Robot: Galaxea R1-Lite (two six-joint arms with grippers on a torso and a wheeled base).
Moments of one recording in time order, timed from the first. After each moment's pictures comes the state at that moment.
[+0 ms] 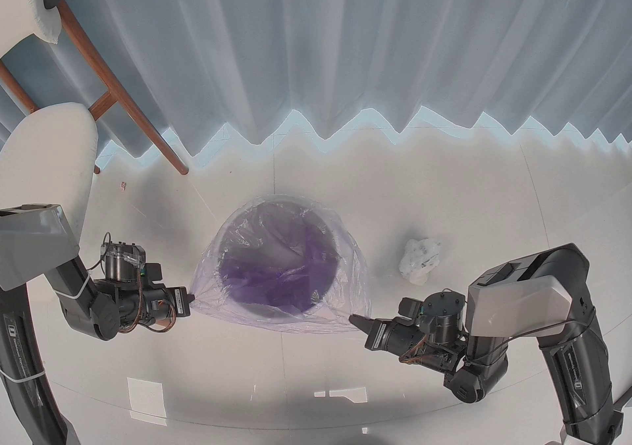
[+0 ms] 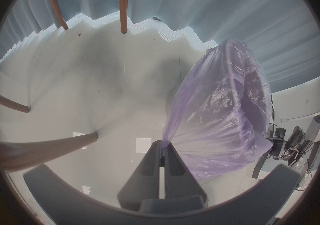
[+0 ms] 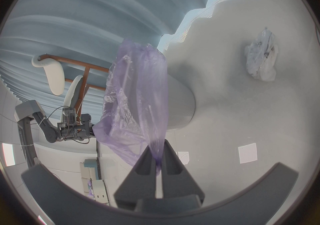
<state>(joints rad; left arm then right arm) -0.04 2.18 -0.64 -0.86 -0.28 -0.19 0.43 2.55 -0.68 -1.55 0.22 0.65</state>
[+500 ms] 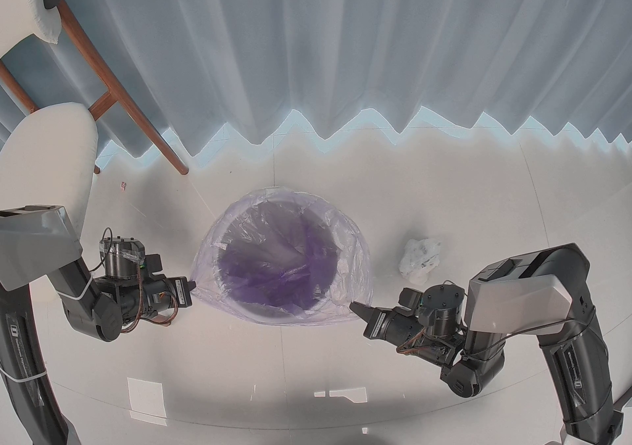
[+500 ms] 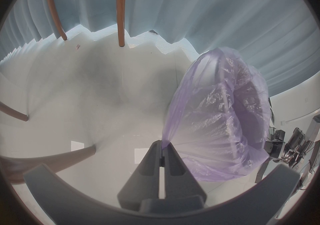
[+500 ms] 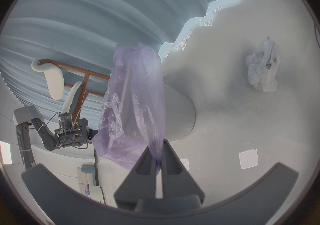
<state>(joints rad) -0.05 2.19 -0.64 -0.98 -0.27 -0.21 0.42 2.56 -0.73 -1.55 0.19 0.65</state>
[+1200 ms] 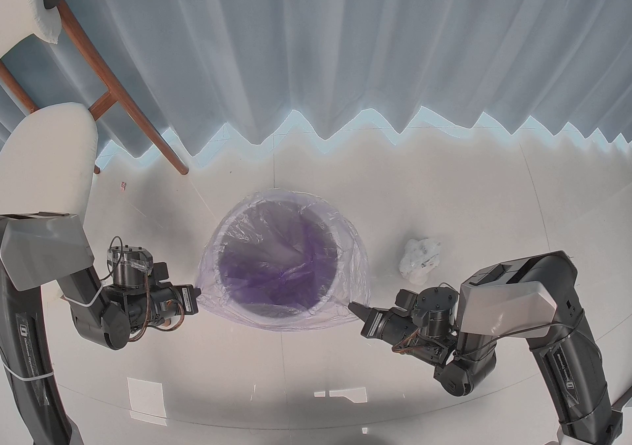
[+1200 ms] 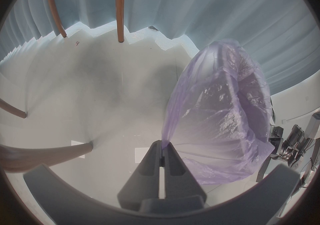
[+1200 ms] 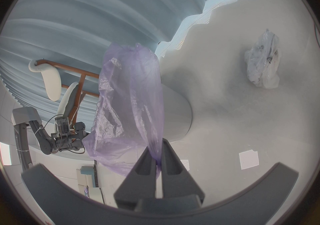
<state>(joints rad) -0.07 2.25 -0.62 -1.05 -0.24 -0.21 0.41 2.62 -0.81 -1.55 0.19 0.66</state>
